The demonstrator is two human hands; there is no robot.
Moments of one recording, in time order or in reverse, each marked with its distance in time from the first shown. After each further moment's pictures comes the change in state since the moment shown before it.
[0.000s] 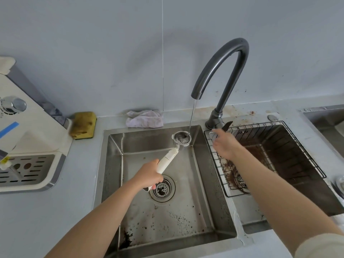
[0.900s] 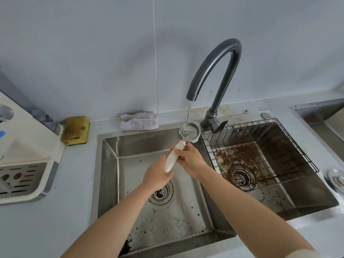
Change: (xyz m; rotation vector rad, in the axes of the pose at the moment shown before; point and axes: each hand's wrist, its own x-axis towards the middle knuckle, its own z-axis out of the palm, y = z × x) left_hand 0.014 0.018 0.023 0.082 0.212 0.176; right_hand -0.031 0.023 0.096 0.655 -0.279 -0.026
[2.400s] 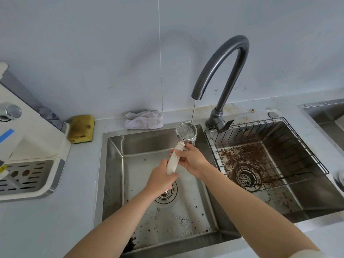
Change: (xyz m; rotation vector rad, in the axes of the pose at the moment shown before) left_hand -0.014 -0.002 0.001 -0.330 -0.053 -0.126; right_hand 0.002 0.000 0.004 -0.036 -0.089 0.073
